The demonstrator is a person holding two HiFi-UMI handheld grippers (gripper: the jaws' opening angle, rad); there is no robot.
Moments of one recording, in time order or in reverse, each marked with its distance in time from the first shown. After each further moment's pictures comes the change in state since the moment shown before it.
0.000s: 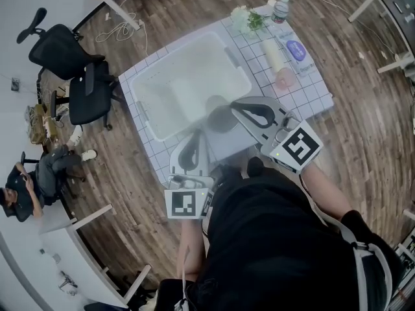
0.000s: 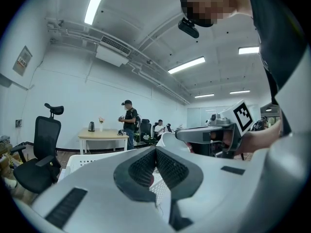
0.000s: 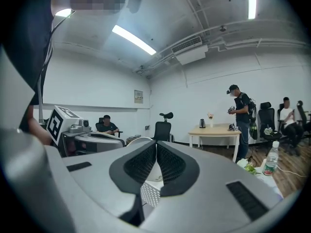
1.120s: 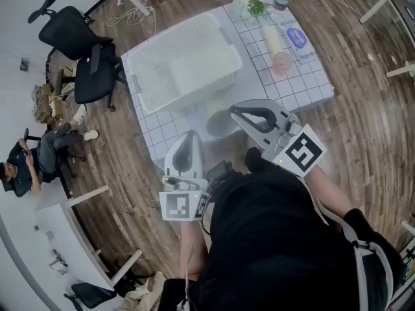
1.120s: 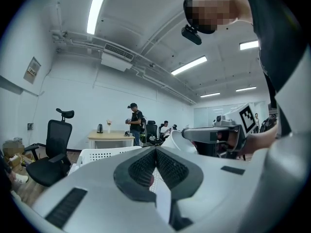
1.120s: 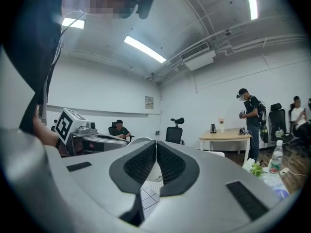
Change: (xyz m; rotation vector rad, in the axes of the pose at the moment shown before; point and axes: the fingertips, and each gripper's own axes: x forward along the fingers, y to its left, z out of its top) left arm -0.067 -0.057 -0.010 0.009 -0.020 0.104; right arm -0.072 0.058 0.001 -0.018 -0.126 0.113
